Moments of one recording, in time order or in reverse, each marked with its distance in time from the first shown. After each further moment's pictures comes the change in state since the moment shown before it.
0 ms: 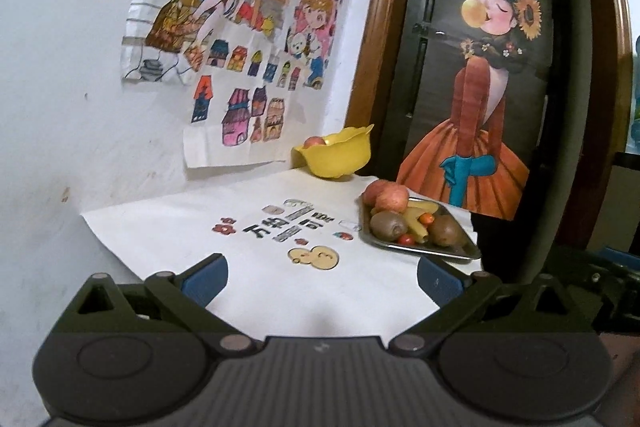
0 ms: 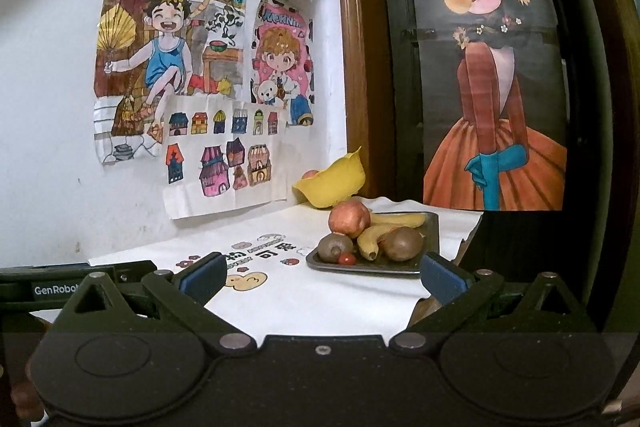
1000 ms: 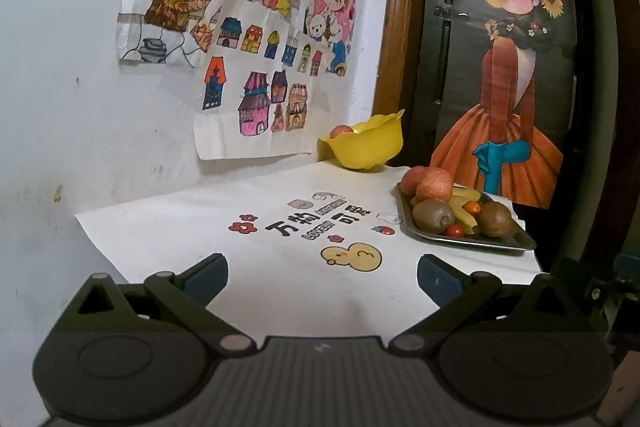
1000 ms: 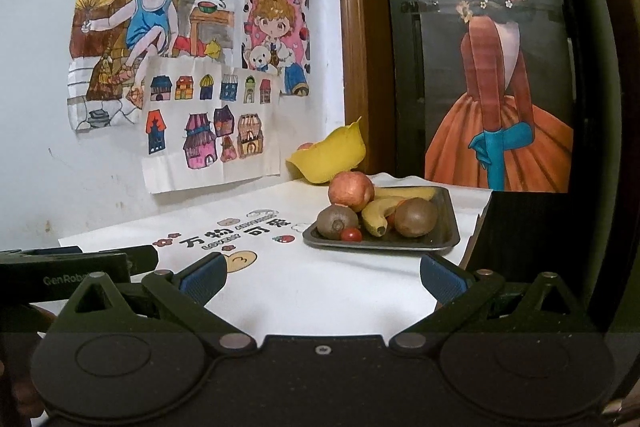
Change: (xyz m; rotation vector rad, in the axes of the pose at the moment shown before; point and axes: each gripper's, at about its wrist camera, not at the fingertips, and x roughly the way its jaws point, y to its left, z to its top) left arm 0.063 0.011 -0.013 0.043 0.003 0.084; right arm 0.070 0.006 -0.030 -0.004 0.049 -0.017
